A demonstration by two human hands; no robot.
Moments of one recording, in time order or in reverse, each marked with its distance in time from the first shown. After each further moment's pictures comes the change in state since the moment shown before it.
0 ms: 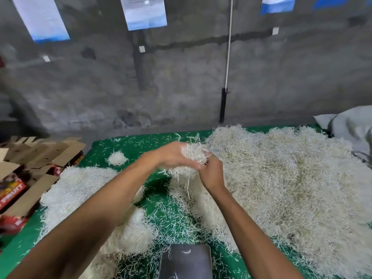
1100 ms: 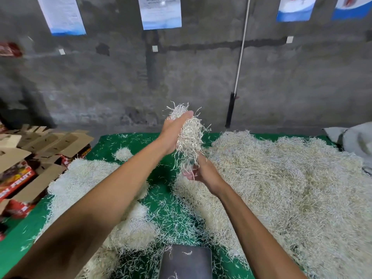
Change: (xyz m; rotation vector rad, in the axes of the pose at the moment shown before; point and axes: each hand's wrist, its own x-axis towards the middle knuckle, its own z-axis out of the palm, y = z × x) left_hand 0.004 0.014 -0.037 -0.979 0.501 0.012; right_hand -0.005 -0.050 0.003 0.457 -0.487 0.354
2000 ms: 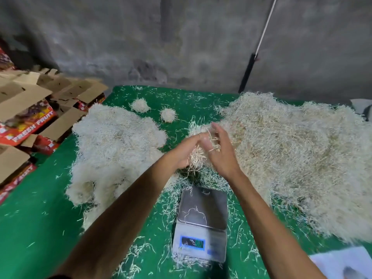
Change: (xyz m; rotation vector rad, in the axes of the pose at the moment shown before) left_hand -0.126 -0.145 -0.072 -0.041 -0.183 -0.528; right_hand -0.077 0.072 0.071 -0.533 0.192 -0.321
